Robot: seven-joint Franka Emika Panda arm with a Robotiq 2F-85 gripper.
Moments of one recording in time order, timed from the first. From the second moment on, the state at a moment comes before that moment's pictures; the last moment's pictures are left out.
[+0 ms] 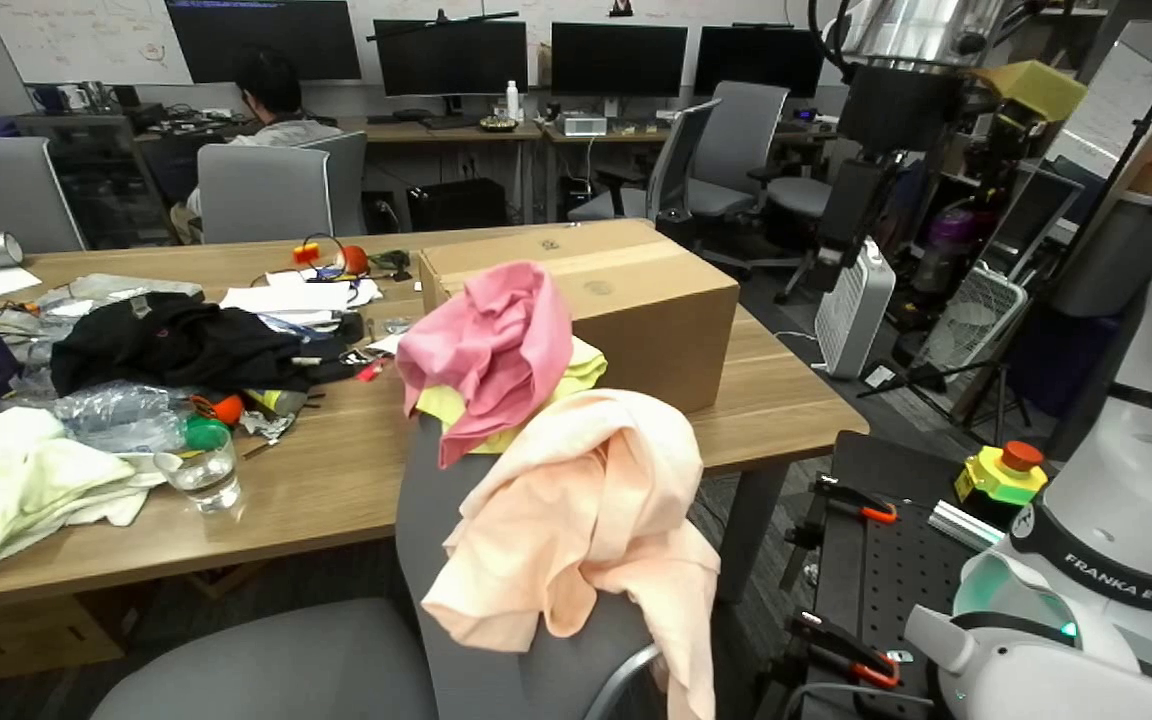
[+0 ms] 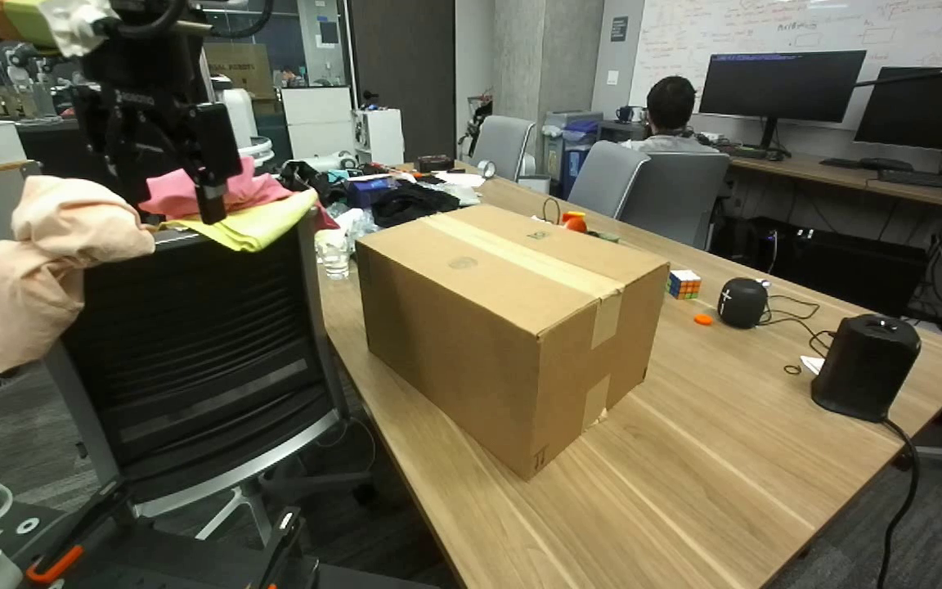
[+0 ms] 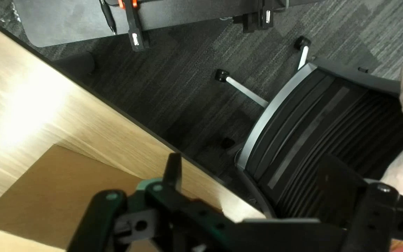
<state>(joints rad) -0.01 -0.91 -0.01 -2.72 0.06 1.87 0.07</state>
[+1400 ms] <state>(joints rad) 0.32 -0.78 0.40 -2.76 0.26 2.31 0.15</state>
